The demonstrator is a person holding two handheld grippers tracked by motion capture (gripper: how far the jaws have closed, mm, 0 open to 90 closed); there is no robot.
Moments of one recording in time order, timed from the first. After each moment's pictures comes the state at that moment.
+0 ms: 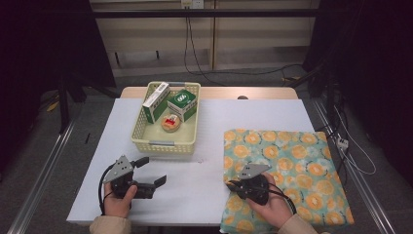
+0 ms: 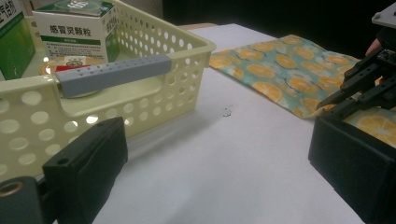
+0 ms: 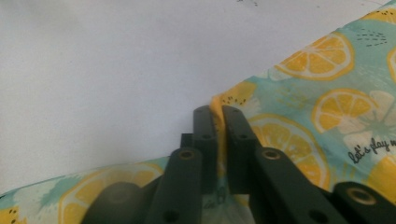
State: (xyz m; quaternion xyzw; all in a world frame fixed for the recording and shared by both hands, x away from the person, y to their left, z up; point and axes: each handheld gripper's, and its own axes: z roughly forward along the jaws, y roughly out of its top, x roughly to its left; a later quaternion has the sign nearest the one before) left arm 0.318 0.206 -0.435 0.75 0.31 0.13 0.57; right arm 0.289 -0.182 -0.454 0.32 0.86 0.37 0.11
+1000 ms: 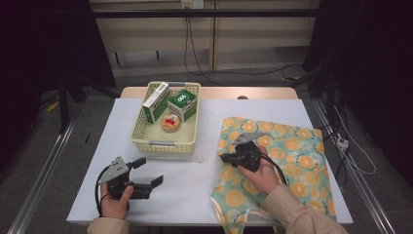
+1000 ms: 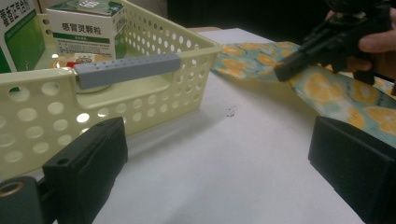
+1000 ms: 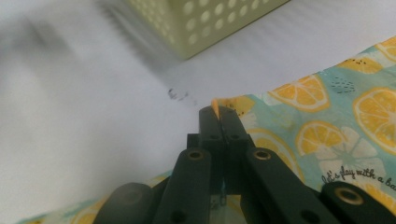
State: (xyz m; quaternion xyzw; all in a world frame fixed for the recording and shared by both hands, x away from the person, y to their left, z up) left arm 0.315 0.215 -0.437 0.74 0.32 0.13 0.57; right arm 0.368 -0.171 -0.424 0.36 0.83 0.41 0.09
